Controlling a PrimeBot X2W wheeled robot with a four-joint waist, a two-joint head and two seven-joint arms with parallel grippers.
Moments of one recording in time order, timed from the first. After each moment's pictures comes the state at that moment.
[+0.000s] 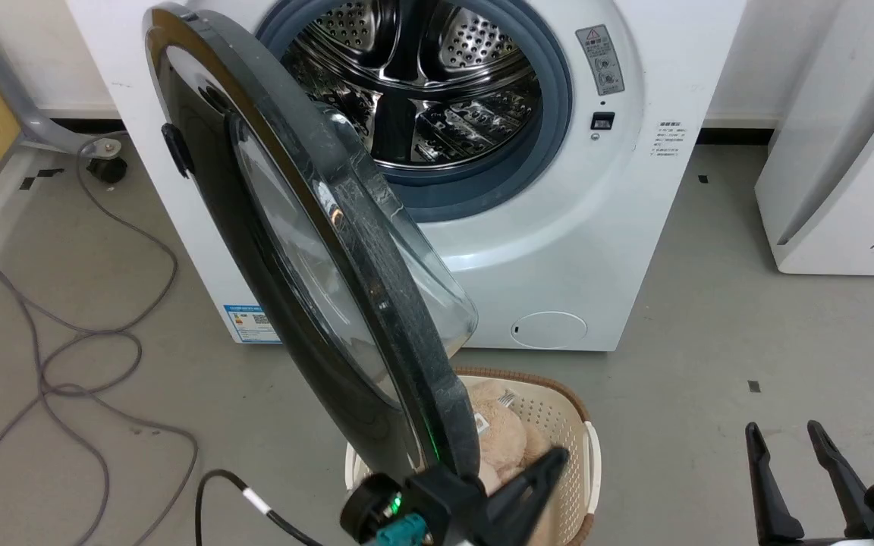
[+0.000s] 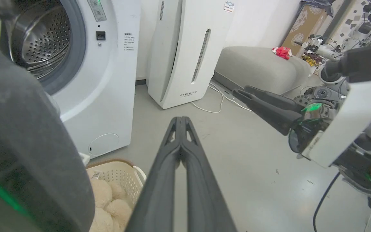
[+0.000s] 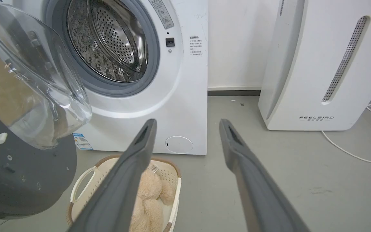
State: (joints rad) left arm -0.05 0.11 -0.68 -0.10 -0.36 -0.05 0.05; right arm 0.19 -0.05 -0.10 -0.14 0.14 0.13 -0.05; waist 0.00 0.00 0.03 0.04
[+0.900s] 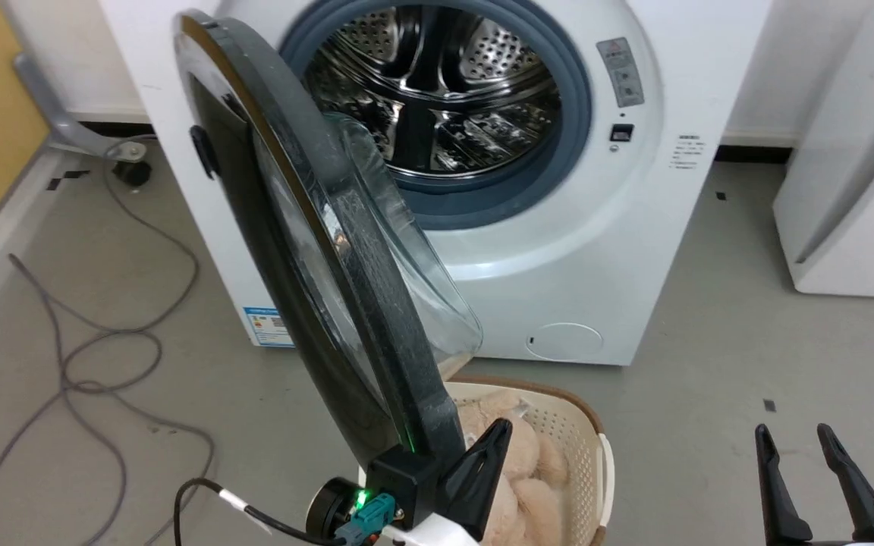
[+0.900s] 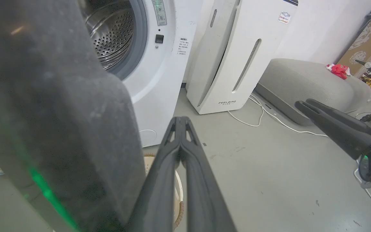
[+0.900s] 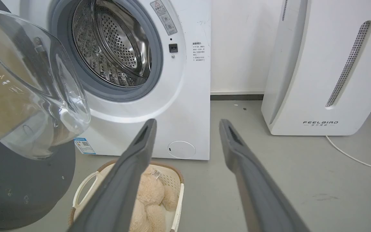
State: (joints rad) left arm -0.07 0.08 -0.61 -0.01 -0.36 0.12 0.00; right arm 0.20 -0.05 -0.12 -0.12 0.15 0.13 -0.06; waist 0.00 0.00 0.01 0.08
